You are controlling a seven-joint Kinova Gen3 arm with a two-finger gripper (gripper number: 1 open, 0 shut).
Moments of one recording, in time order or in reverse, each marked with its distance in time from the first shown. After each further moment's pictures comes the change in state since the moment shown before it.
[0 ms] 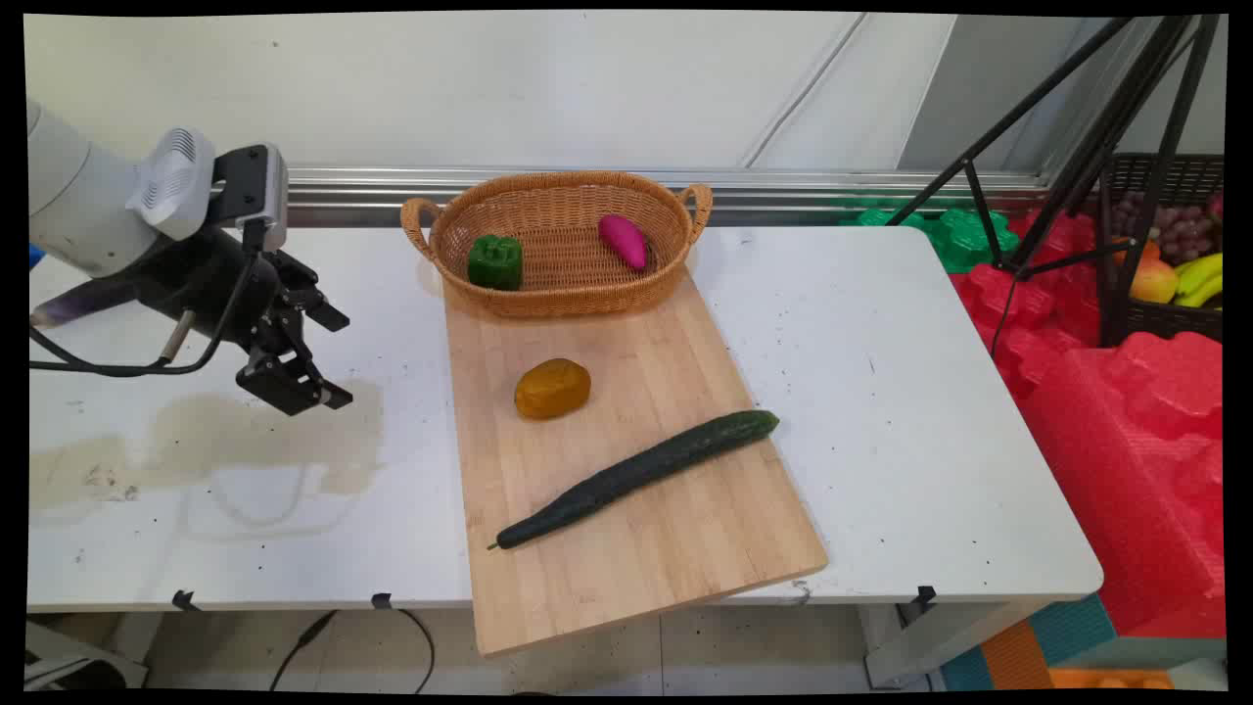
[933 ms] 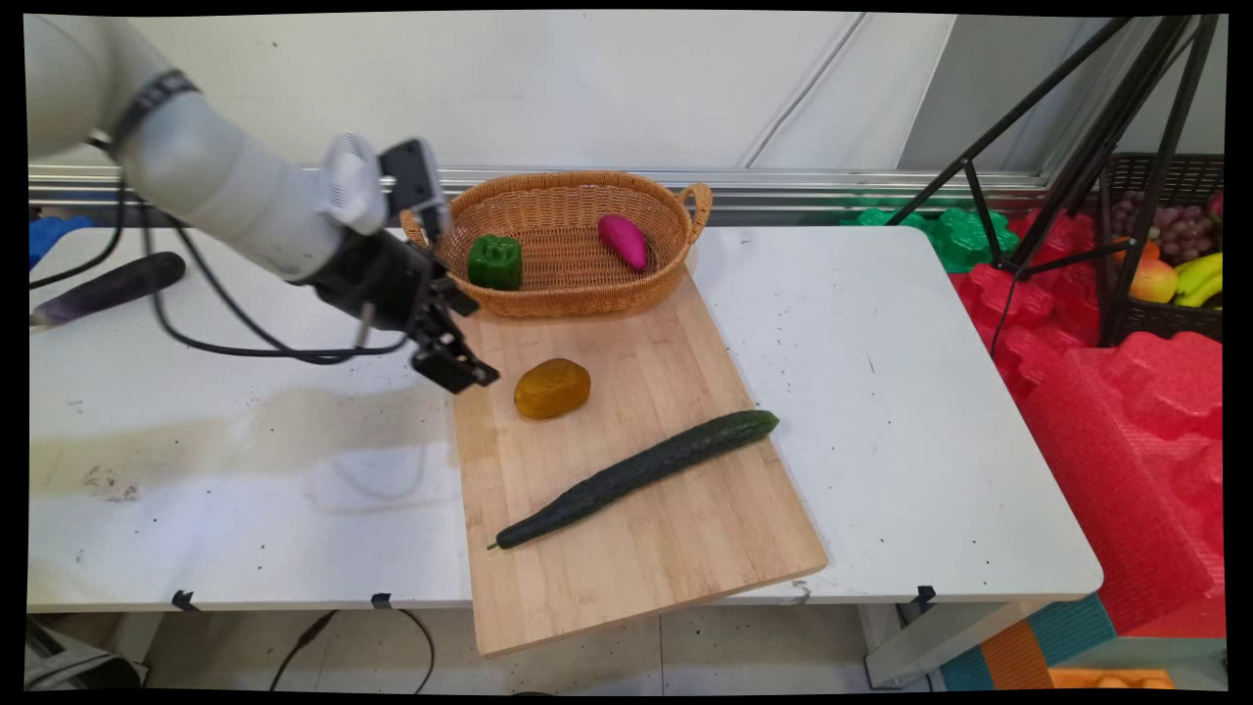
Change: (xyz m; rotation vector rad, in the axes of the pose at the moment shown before) arm 0.086 0.008 0.067 0.016 0.125 -0.059
